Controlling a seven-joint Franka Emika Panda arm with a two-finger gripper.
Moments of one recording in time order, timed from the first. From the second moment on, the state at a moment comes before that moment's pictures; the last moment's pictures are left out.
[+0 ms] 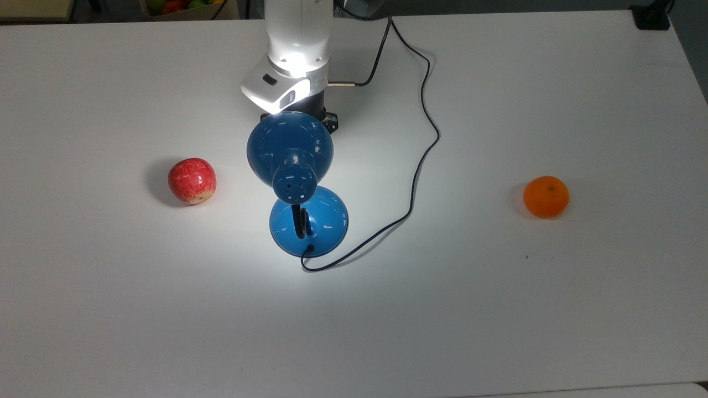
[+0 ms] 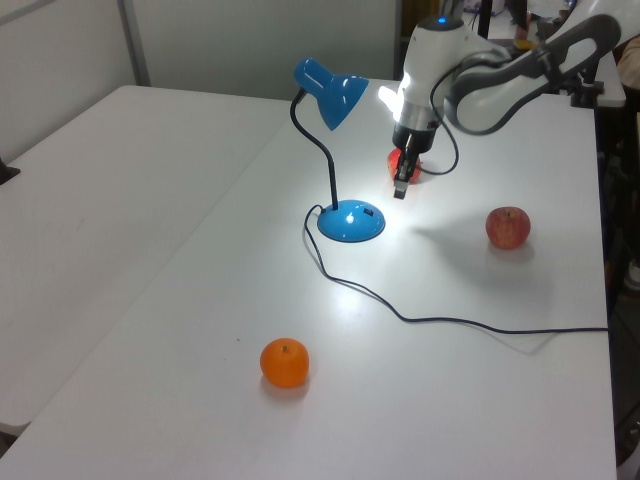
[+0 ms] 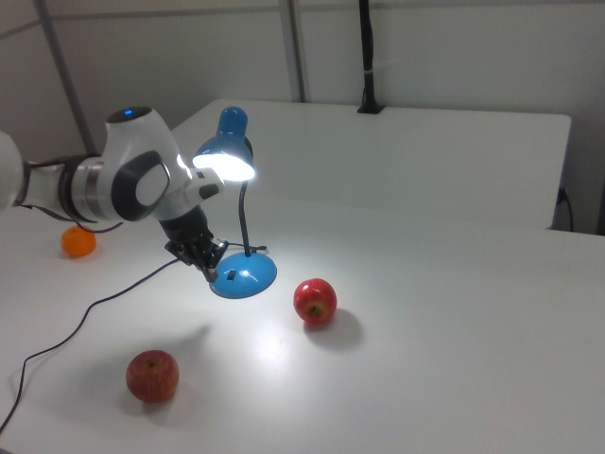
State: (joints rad) arm 0.10 0.21 0.00 -1.97 -0.13 2.34 0.03
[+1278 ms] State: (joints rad) arm 0.04 0.01 0.00 -1.58 -0.08 1.55 -0.08
